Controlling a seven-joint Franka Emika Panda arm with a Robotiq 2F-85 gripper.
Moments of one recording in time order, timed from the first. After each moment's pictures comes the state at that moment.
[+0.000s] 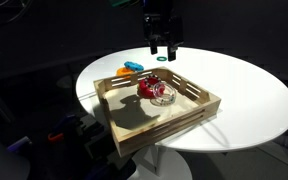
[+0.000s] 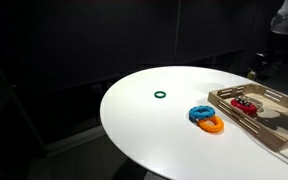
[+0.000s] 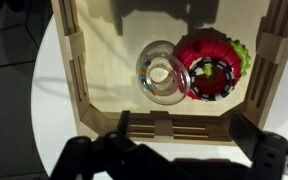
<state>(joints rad) -0.13 -0.23 0.00 -2.53 -0.17 2.39 0.26</state>
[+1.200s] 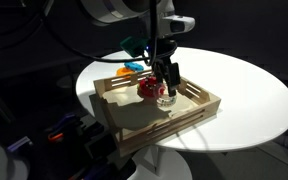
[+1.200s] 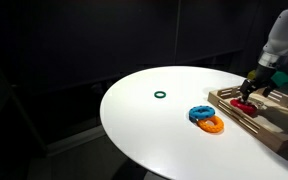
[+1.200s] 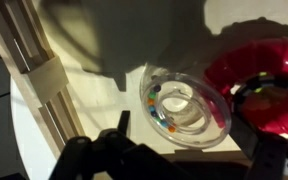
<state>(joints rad) -0.15 0.01 -0.04 -2.58 -0.38 2.67 0.59</state>
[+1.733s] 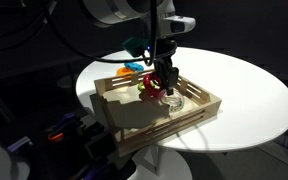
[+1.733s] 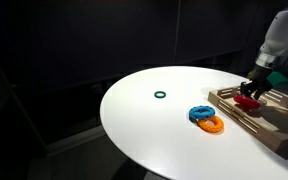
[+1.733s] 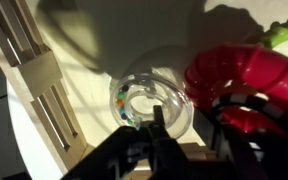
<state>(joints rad) -0.12 0.03 -0.07 -2.56 -0.41 2.67 0.65</state>
